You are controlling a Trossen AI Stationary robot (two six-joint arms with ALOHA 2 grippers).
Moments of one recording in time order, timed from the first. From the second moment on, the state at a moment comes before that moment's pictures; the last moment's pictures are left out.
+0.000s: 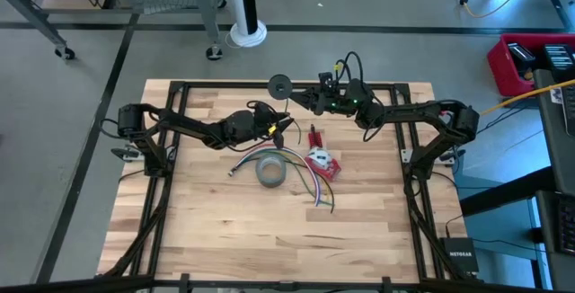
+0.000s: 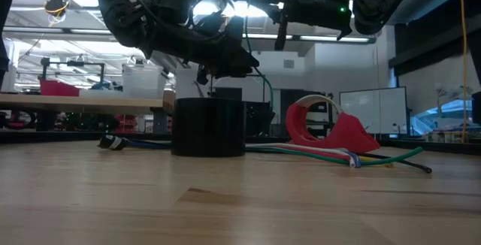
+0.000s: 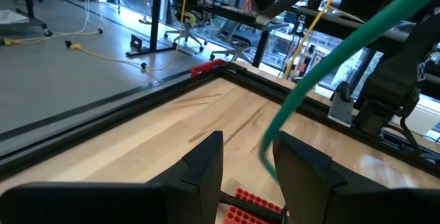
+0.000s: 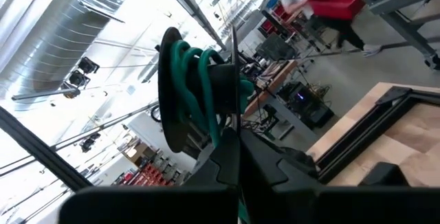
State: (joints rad) left arm 0.20 1.71 0.74 0.85 -0.28 -0.28; right arm -0.40 1.58 0.86 0.99 -0.33 0.94
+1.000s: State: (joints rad) left arm 0.19 1.71 0.74 0.80 -0.29 -0.28; right arm -0.37 1.58 0.86 0.97 -0.32 0.93
